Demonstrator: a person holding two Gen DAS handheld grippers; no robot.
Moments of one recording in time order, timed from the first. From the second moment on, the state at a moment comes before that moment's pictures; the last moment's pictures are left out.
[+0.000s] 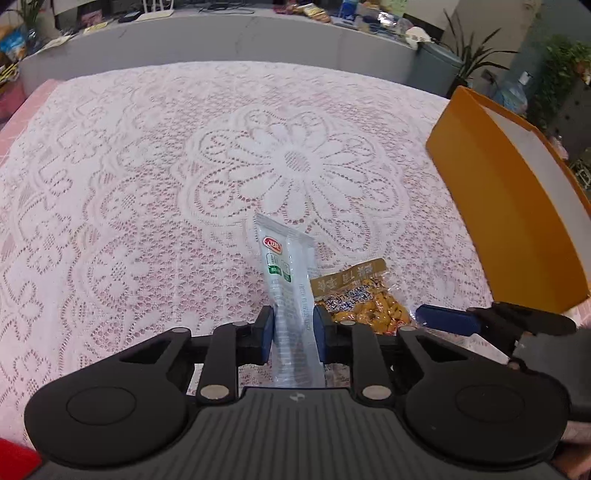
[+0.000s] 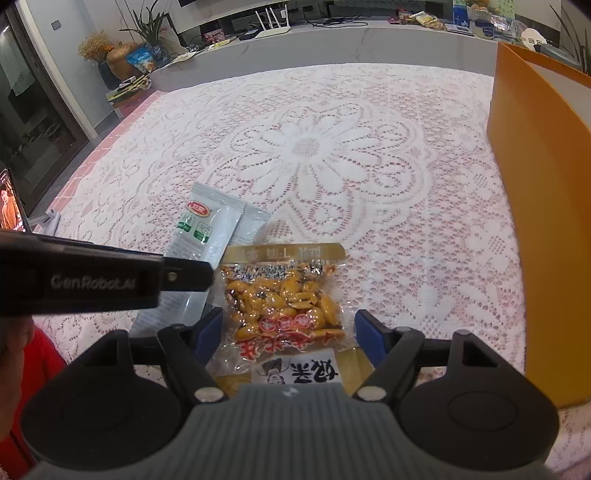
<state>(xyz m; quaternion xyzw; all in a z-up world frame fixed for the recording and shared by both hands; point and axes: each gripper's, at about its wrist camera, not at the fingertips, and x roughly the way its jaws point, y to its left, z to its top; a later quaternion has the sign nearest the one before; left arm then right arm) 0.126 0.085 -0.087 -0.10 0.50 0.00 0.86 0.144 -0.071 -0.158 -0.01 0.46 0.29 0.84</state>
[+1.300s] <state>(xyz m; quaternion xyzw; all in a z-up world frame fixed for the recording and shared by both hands) 0.136 0.062 -0.088 -0.09 0.49 0.04 0.87 0.150 -0.088 -0.163 0.02 0.46 0.32 0.83</state>
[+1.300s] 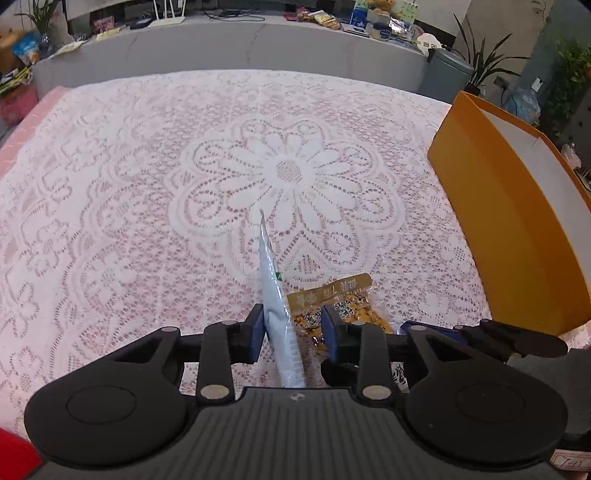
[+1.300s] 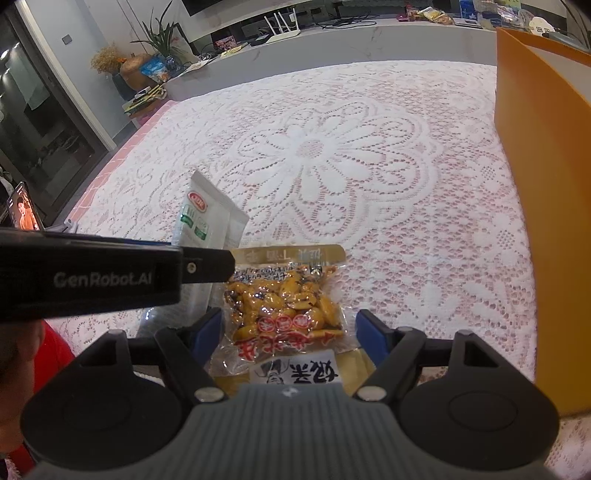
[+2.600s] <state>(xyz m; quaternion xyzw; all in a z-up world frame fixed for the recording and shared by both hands) 0.130 0.055 0.005 -0.13 0.41 -0.03 0.90 0.150 -0.140 -0.035 -0.02 0.38 0.30 0.87</state>
